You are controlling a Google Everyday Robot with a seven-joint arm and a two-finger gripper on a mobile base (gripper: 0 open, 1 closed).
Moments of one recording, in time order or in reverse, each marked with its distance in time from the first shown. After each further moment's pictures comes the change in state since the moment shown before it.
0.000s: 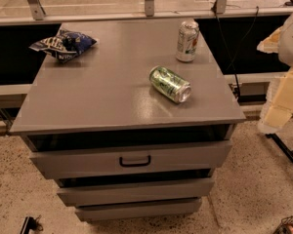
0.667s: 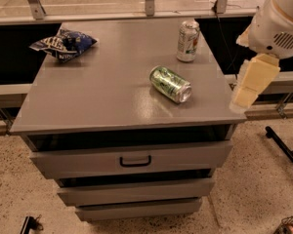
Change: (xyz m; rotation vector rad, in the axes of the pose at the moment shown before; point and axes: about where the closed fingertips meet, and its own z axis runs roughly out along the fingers) arm -0.027 -0.037 0.026 -0.019 -0.026 0.038
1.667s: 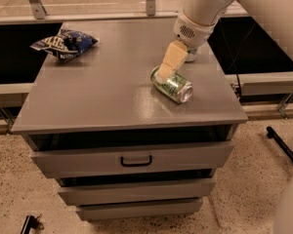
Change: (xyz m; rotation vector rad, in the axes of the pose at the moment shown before) arm -0.115 -0.087 0.115 -0.055 -0.012 0.300
